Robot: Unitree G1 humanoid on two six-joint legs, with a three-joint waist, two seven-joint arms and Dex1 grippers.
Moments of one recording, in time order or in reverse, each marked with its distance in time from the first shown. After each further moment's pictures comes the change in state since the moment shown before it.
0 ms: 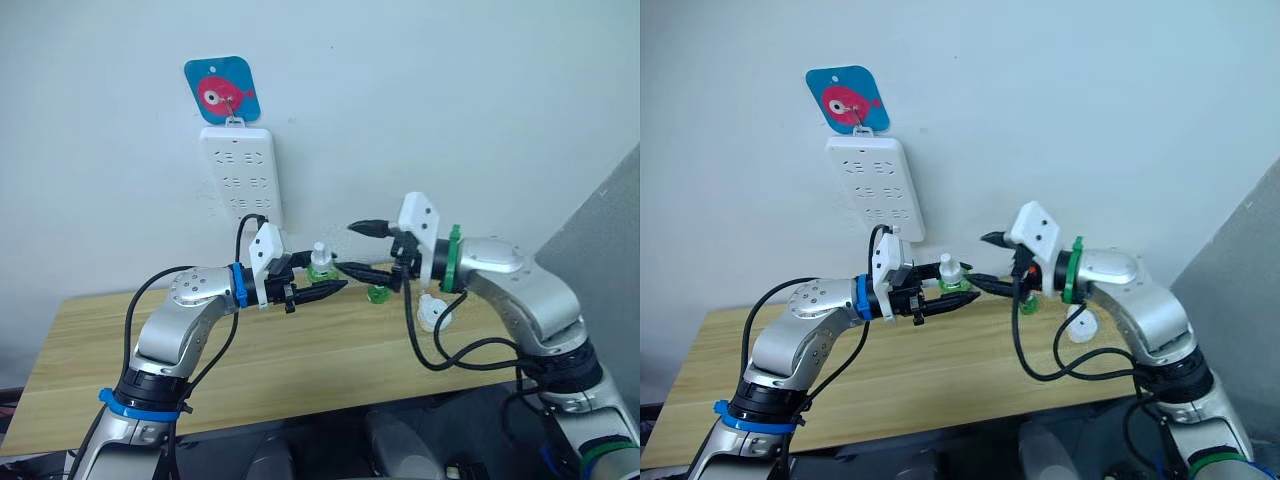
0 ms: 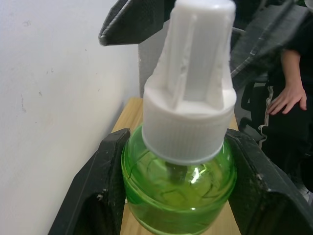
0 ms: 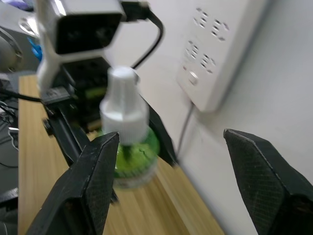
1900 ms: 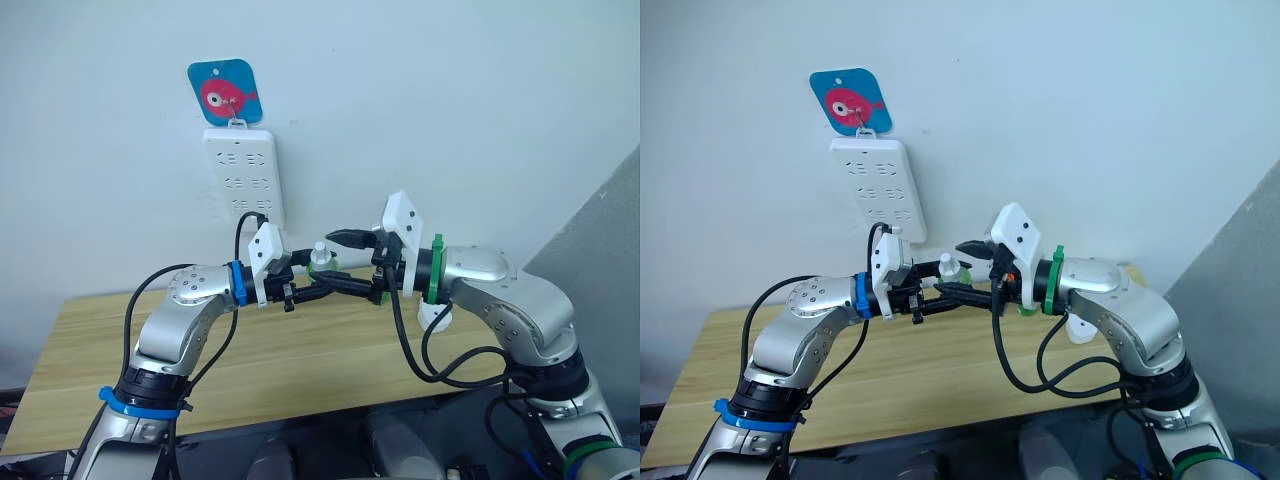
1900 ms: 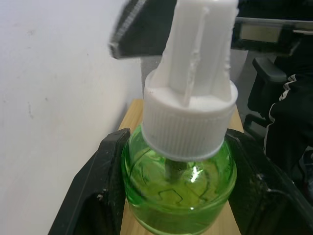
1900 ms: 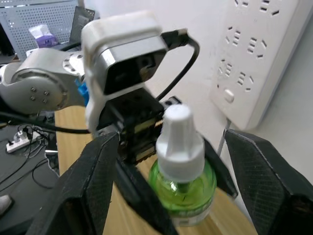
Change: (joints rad) left arm -0.007 0.001 -0.001 0.014 0.020 -0.033 -0.015; right arm -0.022 0.158 0.039 -0.093 0.115 0.166 -0.171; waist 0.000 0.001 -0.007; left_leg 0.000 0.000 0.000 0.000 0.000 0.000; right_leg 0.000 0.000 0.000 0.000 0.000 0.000
